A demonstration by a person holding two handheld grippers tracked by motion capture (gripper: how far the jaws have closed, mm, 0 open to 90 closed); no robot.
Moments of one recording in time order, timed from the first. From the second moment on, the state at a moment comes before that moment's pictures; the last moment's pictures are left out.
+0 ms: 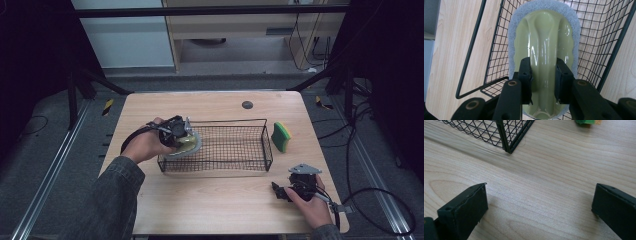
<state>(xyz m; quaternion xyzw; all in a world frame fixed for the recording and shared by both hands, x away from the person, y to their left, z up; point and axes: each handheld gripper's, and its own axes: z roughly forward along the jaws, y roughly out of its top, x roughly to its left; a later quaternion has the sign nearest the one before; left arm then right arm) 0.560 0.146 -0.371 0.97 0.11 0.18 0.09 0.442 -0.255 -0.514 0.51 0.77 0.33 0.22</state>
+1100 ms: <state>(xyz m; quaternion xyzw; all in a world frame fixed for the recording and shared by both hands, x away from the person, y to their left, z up) 0.564 0.143 -0.389 0.98 0.11 0.17 0.08 0.442 -0.255 -0.514 0.51 0.77 0.33 0.22</state>
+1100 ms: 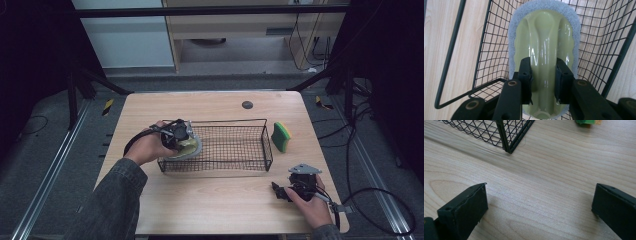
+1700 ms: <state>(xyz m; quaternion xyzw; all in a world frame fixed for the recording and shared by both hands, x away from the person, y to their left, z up) 0.571 0.141 -0.408 0.98 0.11 0.15 0.08 0.442 -0.255 -0.514 0.51 0.77 0.33 0.22</state>
